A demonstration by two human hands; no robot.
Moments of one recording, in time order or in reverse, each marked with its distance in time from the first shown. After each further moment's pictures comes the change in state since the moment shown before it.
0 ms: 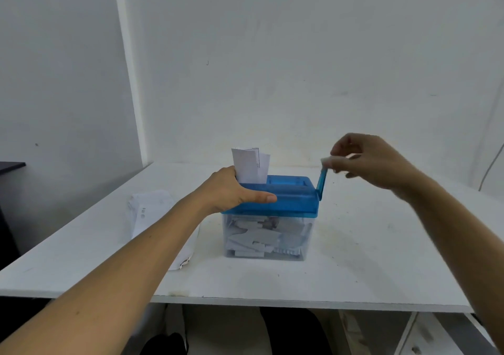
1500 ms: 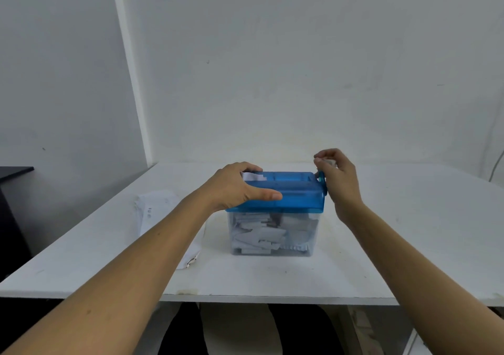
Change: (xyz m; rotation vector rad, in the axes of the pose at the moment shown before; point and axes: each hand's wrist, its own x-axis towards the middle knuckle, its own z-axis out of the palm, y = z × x) left_hand 0.000 0.002 -0.003 0.075 0.004 0.010; right_hand 0.022 0.041 0.100 0.564 0.399 0.107
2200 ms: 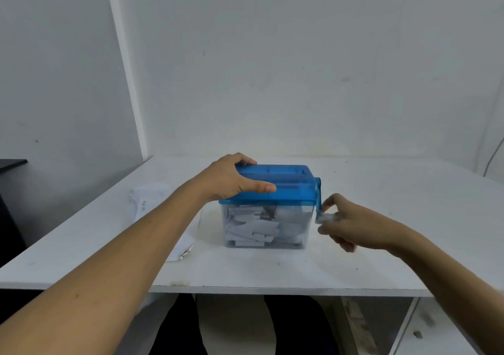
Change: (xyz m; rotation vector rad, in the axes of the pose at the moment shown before) left_hand 0.000 0.003 -0.001 0.010 -0.029 -0.023; right_hand -0.058 -0.021 -0.059 -0.799 -0.763 0.328
